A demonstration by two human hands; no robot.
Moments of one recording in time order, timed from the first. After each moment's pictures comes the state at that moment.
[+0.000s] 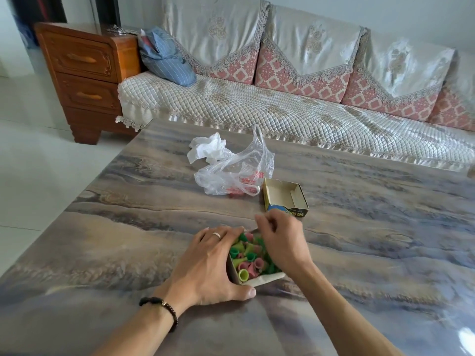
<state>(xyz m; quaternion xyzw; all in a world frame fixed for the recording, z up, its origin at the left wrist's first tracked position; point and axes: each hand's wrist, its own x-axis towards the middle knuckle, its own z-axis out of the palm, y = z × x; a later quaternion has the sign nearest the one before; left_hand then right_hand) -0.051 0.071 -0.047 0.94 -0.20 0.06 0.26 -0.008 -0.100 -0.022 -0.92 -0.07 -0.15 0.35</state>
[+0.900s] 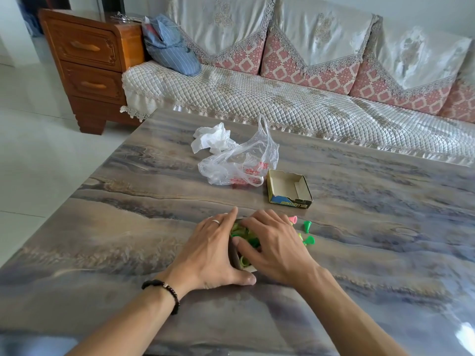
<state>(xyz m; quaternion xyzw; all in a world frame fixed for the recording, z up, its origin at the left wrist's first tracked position) -0.050 0.071 -0.048 0.95 -0.16 0.01 0.28 -0.028 -0.098 -0.030 -0.94 -0.28 -0.15 0.11</state>
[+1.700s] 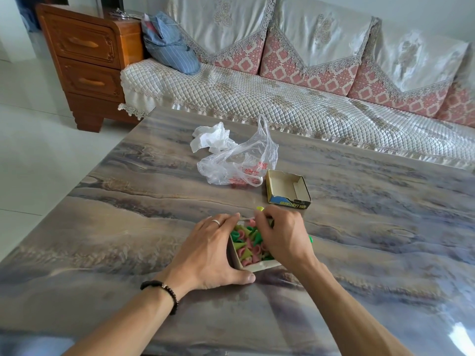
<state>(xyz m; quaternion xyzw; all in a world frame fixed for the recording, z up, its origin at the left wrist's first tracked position) -0.048 0.073 -0.051 0.95 -0.17 0.03 0.27 -0.010 -0.102 -0.029 -0.93 -0.15 -0.21 0.25</state>
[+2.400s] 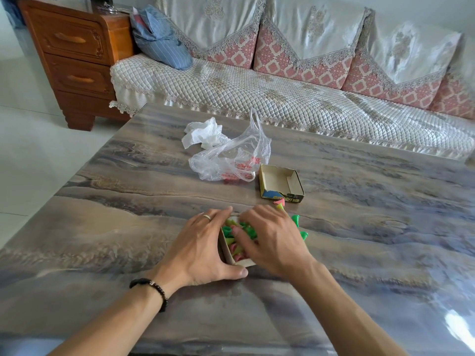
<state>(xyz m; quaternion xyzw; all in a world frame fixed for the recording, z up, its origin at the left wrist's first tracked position) -0.046 0.073 -0.054 0.94 -0.17 0.04 0.28 -0.028 -0.106 -0.029 -0.93 -0.28 -0.20 0.11</state>
